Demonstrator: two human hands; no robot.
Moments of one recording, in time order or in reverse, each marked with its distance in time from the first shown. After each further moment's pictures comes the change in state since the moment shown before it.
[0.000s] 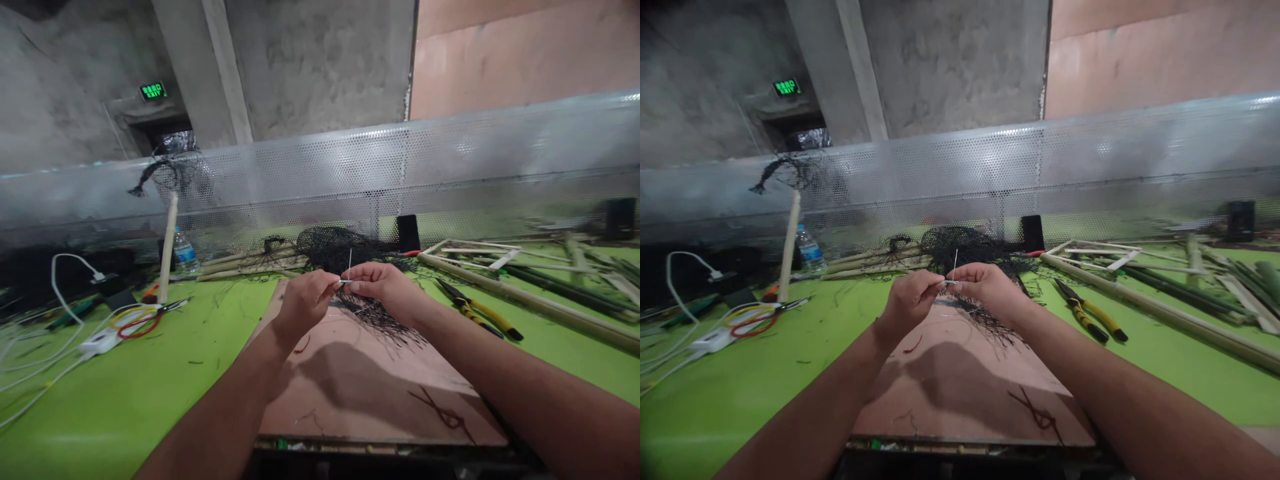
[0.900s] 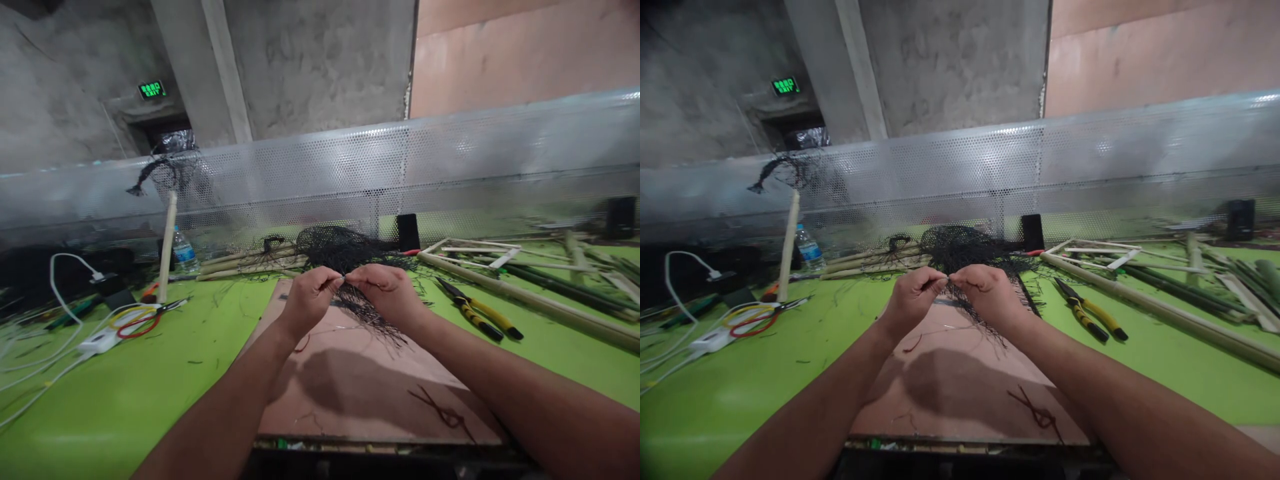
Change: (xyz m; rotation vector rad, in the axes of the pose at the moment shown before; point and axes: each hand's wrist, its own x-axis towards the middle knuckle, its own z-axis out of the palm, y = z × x) left_hand 0.009 0.012 -0.004 -0.250 -0.063 -0.212; right_hand -0.002 0.010 0.000 -0.529 0.215 -0.508
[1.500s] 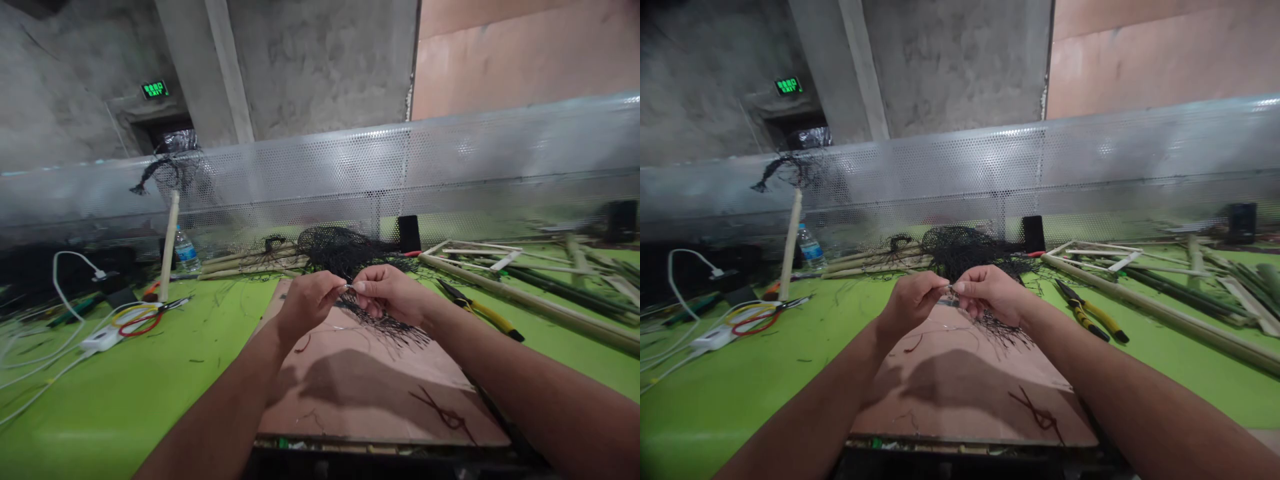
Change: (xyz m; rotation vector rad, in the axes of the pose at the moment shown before) left_hand -0.003 -0.007 -0.005 0.174 -0.042 0.258; right_hand 0.006 -0.004 -0.013 0.674 -0.399 0.585
